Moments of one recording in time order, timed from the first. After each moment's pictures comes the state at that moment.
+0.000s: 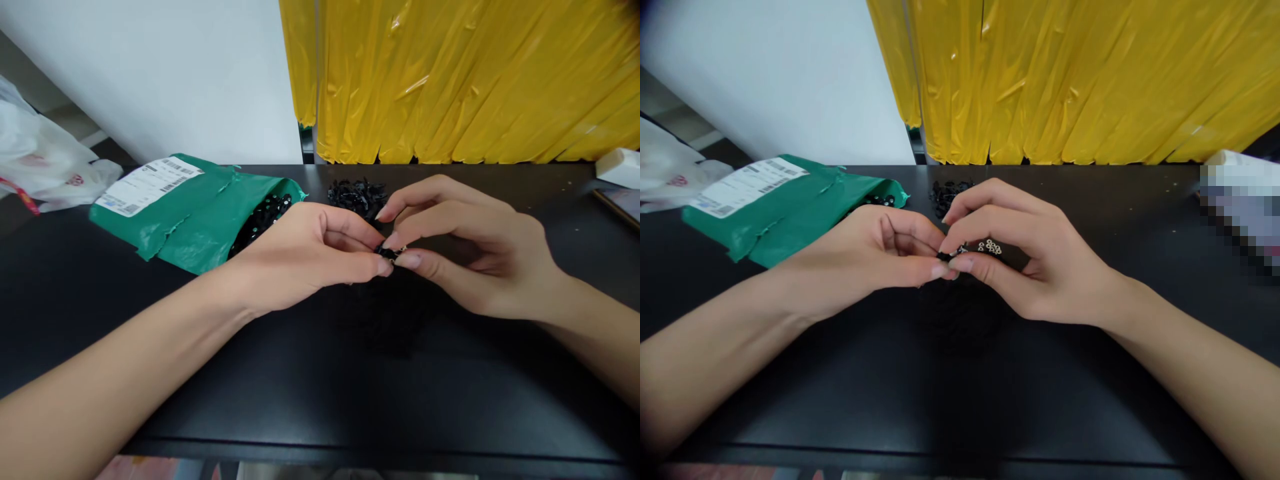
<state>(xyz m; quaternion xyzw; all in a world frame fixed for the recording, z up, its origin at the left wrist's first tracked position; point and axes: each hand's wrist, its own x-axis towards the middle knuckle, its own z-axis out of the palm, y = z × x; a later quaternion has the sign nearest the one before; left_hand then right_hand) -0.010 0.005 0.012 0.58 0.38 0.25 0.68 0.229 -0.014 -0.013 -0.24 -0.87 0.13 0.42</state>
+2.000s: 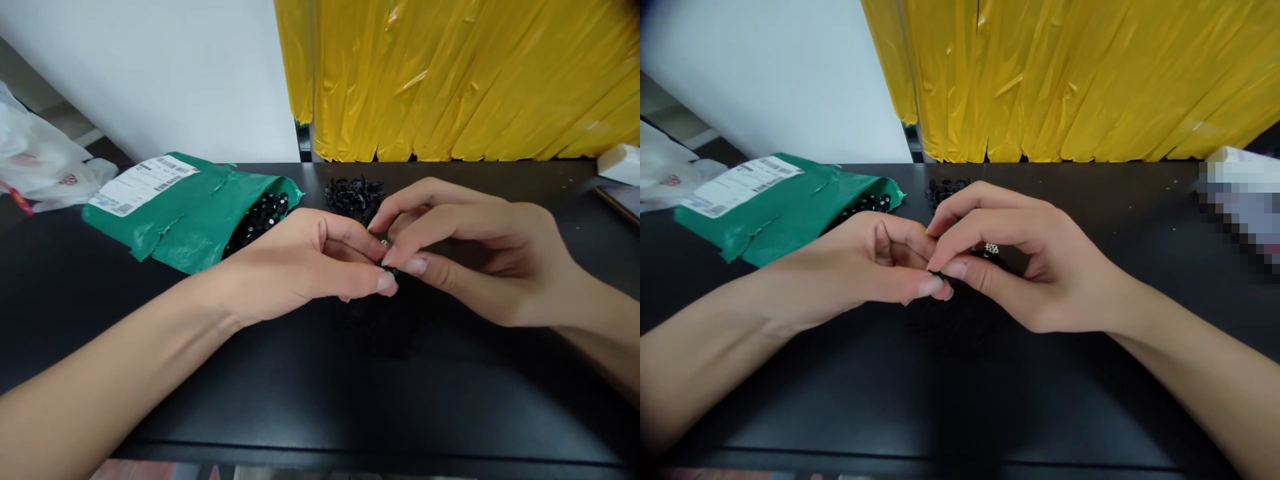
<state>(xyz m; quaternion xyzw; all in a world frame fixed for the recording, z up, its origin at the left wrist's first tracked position) -0.010 0.003 0.015 0.58 0.37 0.19 0.70 0.229 -0.018 -0.004 -0.24 -0.86 0.20 0.41</state>
